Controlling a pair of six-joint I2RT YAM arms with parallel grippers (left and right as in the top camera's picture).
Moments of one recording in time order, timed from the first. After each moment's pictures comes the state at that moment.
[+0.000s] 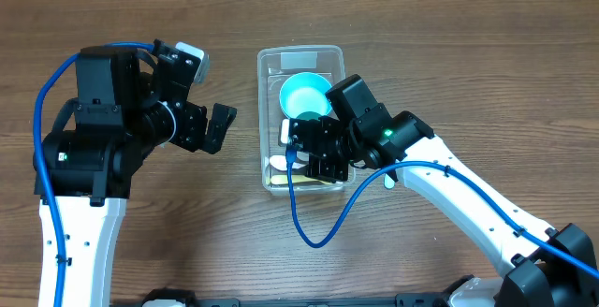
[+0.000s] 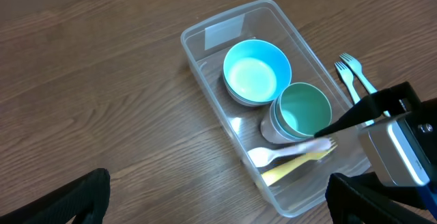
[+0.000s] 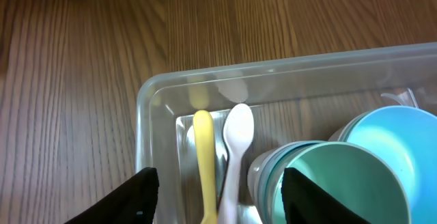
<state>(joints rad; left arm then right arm) -0.06 1.24 1.45 -1.06 0.34 0.22 0.60 1.57 1.20 -0.69 -0.48 -0.79</state>
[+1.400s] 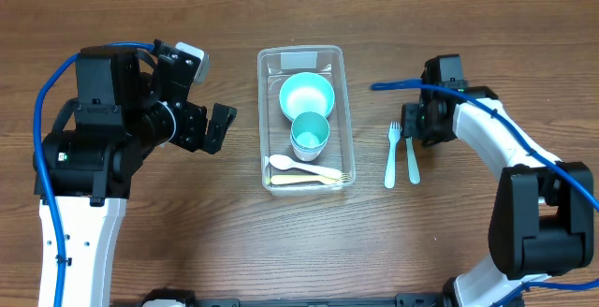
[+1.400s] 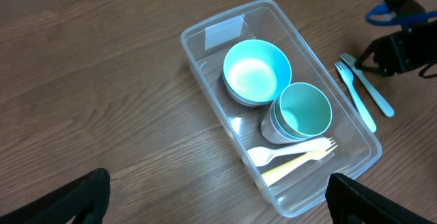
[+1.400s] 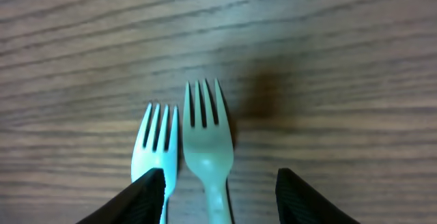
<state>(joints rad) -0.06 1.24 1.45 -1.06 0.34 0.22 0.07 1.81 1.12 -0.63 -0.03 0.16</state>
